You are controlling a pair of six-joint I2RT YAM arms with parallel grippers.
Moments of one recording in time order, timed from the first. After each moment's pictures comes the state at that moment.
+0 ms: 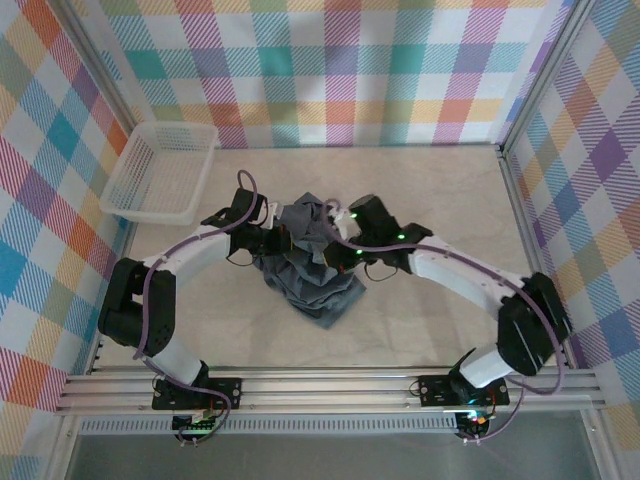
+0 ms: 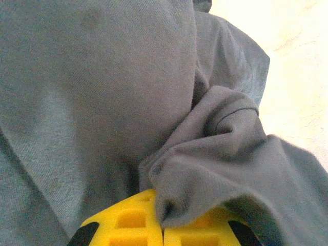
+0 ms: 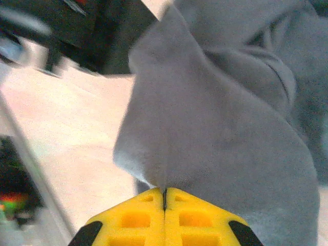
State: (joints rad) left arm -0.35 1.61 1.04 -0.42 0.40 -0.40; right arm 0.69 1.46 1.08 -0.40 -0.43 0.28
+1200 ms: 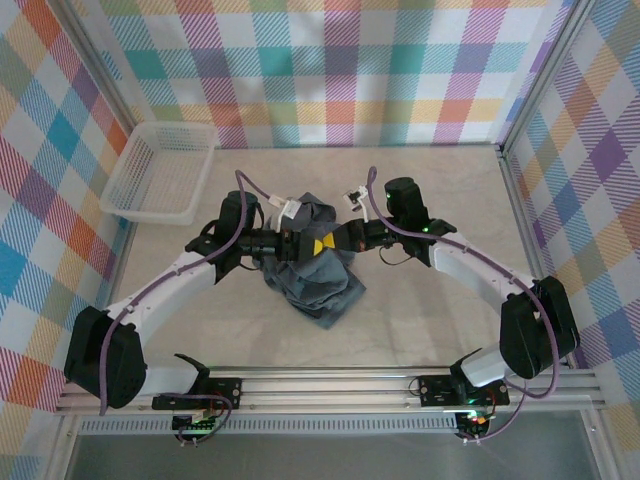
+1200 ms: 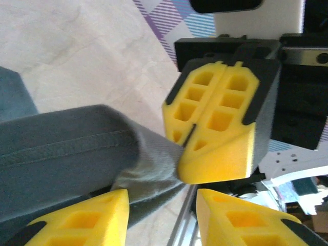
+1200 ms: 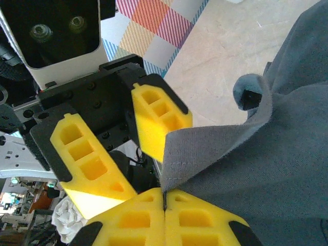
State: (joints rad) left arm -0.47 1.31 0.92 -0.17 0.81 -0.42; right arm 0.51 1.46 1.02 -0.12 -0.97 0.52
